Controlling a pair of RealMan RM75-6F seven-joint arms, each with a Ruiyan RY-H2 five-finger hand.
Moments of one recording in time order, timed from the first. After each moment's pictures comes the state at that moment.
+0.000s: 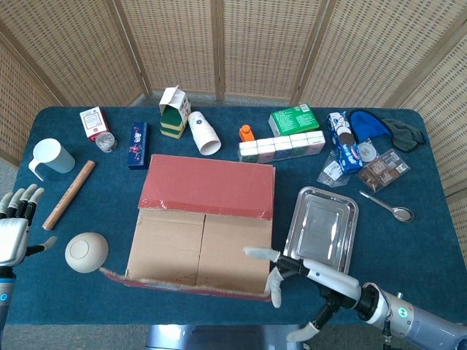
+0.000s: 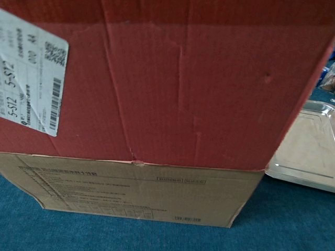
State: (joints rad) left arm -0.16 -1.34 -0.09 -1.23 1.43 1.43 -0.04; right arm 0.73 -0.78 -0.17 -2.01 -2.13 1.37 1.43
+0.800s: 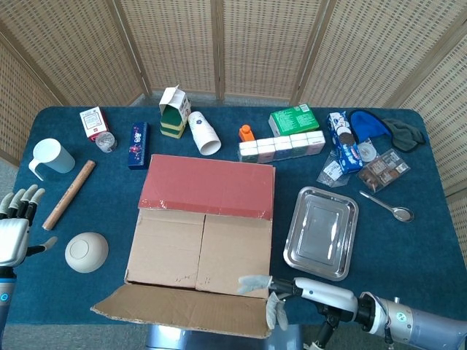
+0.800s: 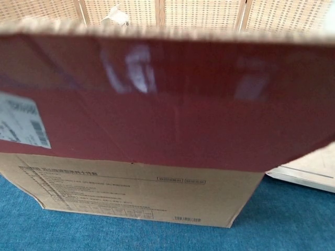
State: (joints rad) left arm -0.17 -1.34 -0.08 -1.23 1.43 1.42 -0.03; right arm 0.82 -0.77 -0.27 -1.97 -2.24 1.36 1.53
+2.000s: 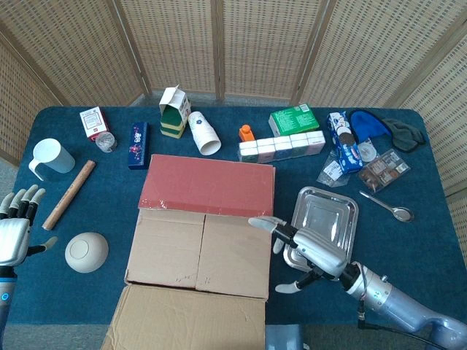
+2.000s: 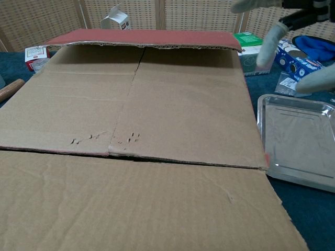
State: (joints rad) left arm -0.17 -1.34 -0.09 -1.22 1.43 1.42 -0.03; right arm 0.73 -0.97 -0.10 -1.95 -1.76 1.22 0.67
